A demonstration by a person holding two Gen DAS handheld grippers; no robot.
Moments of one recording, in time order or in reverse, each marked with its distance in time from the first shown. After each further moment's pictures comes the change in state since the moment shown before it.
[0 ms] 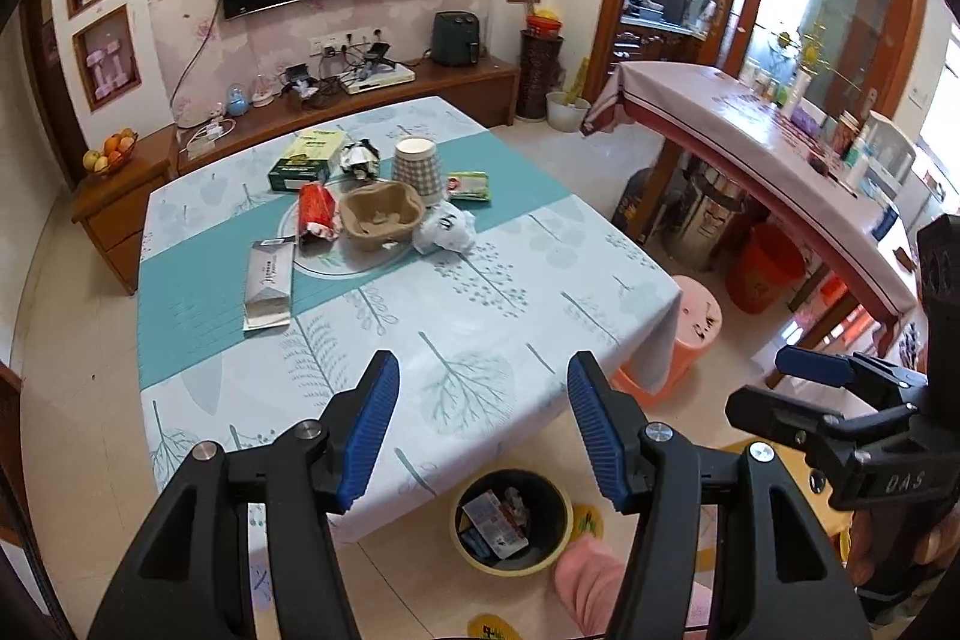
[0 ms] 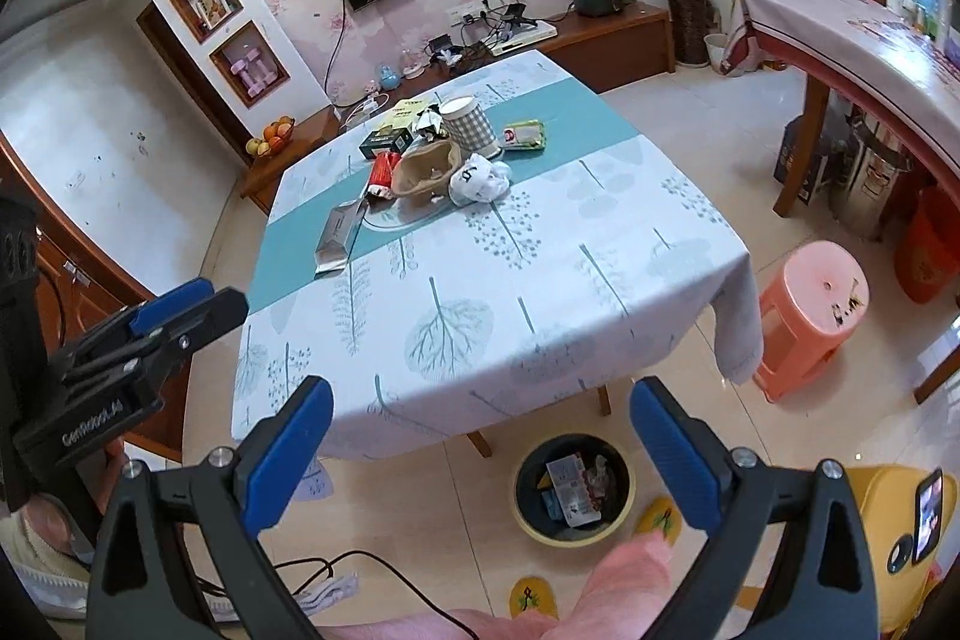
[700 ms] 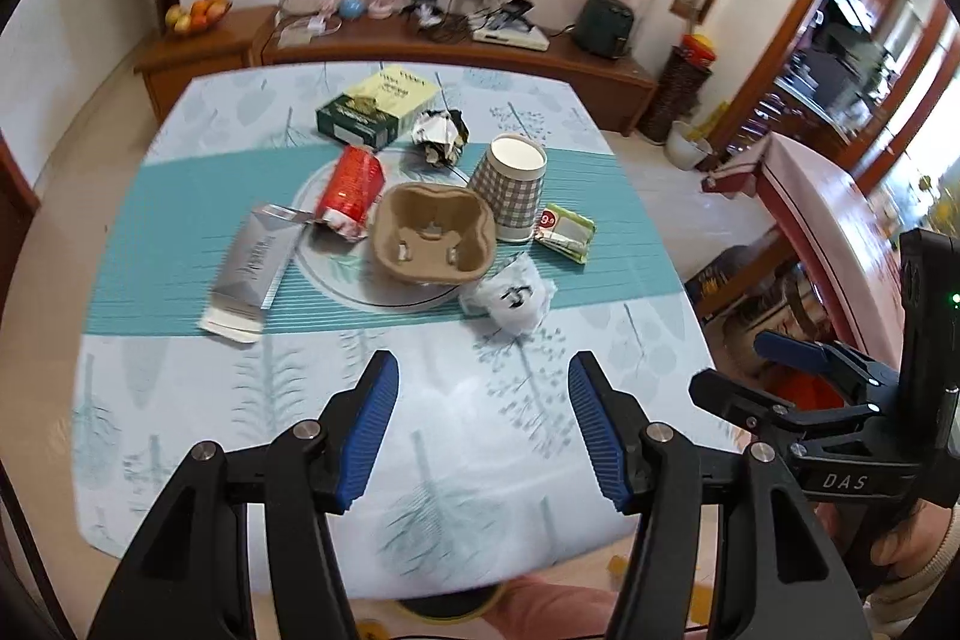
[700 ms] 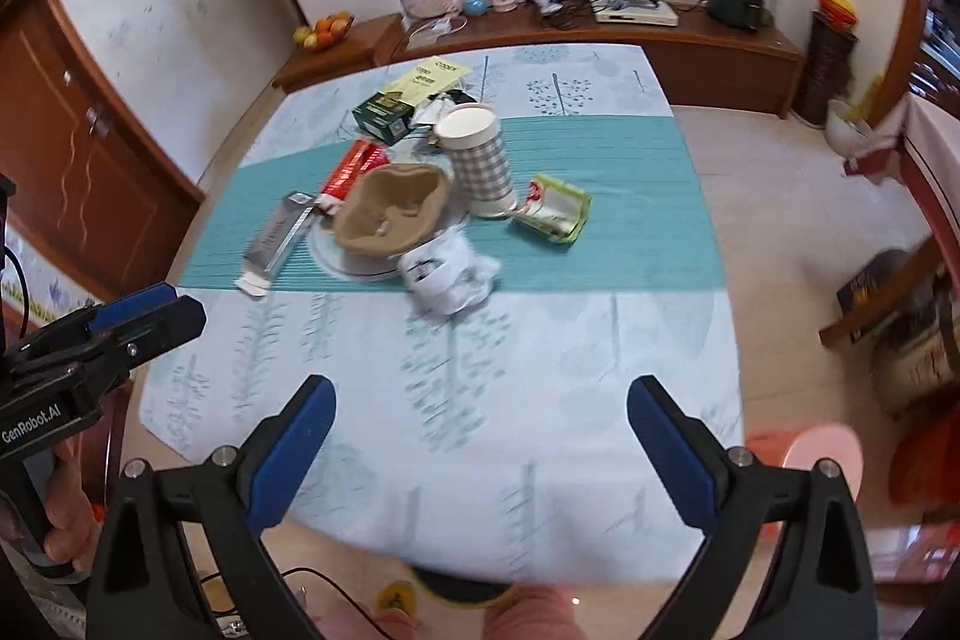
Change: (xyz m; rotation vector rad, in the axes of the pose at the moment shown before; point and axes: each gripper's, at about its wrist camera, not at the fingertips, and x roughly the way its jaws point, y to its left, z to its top) left arm 0.164 0.035 0.094 -0.415 0.090 0.137; right arm 0.163 -0.044 0.184 -0.379 0.203 0.070
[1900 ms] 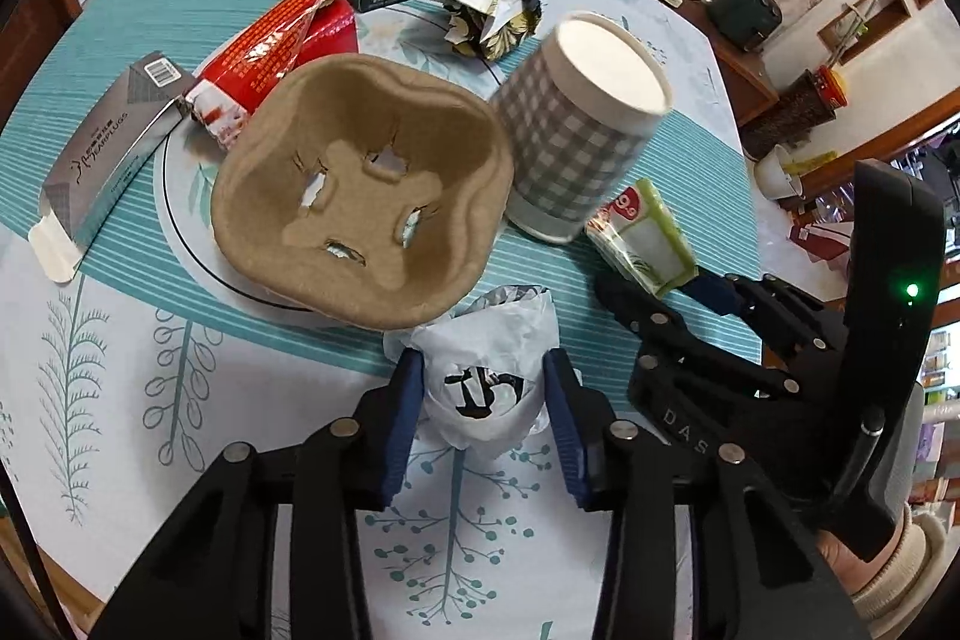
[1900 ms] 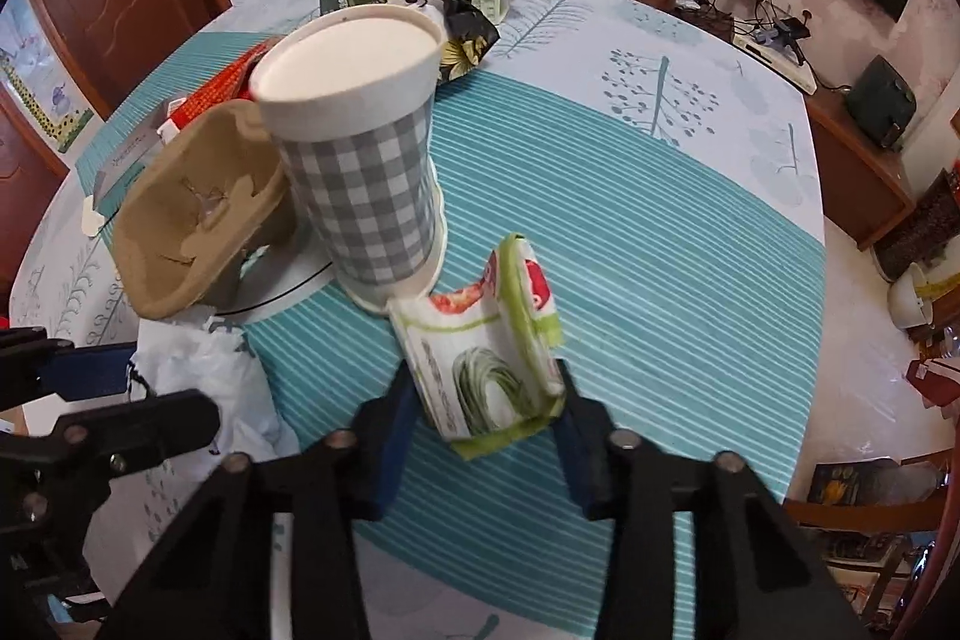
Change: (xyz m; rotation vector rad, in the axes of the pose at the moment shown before) left arm 0.199 -0.018 0.039 -0.355 0.200 0.086; right arm 0.182 -0.031 0.087 -0.407 0.135 0.018
